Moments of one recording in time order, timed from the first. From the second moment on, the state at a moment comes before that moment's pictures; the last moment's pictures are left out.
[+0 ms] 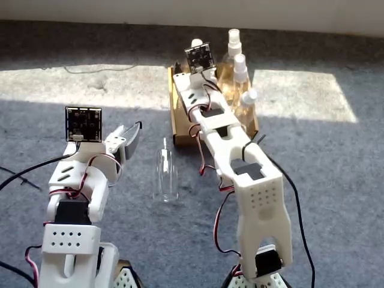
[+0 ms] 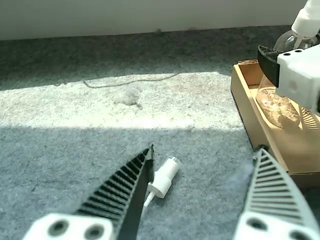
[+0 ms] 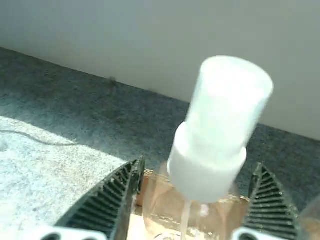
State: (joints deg) left arm -5.6 -68.1 69.8 32.3 2.4; right arm -21.7 39.5 -5.7 -14.3 5.9
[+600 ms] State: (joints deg) left arm -5.6 -68.1 69.8 32.3 2.4; right arm -21.6 28.7 -5.7 -8.7 5.9
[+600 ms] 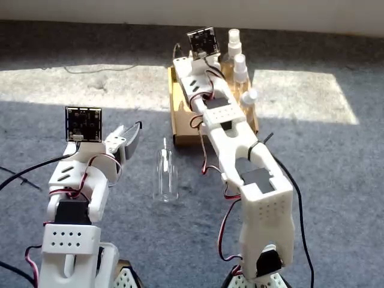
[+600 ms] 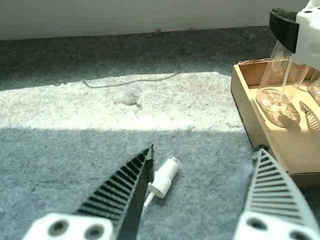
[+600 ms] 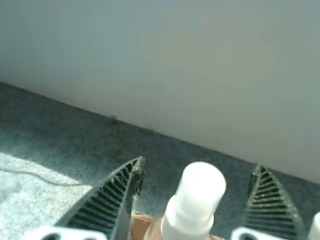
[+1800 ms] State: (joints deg) left arm -50.8 -36.1 53.4 23.4 -11.7; right arm -46.5 6.2 8.6 59.6 -14.5
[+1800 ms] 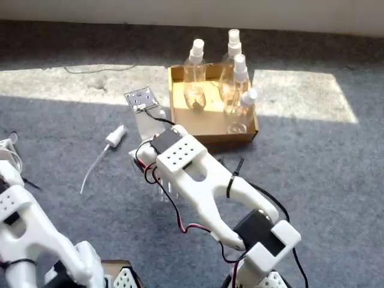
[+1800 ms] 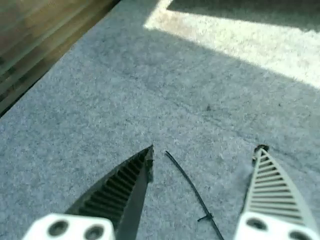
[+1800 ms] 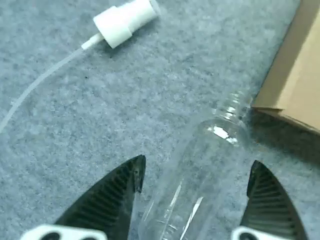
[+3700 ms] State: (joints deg) left arm -23.8 -21.7 25.1 64.2 -20.1; right arm -21.1 -42.9 49.3 72.2 22.9
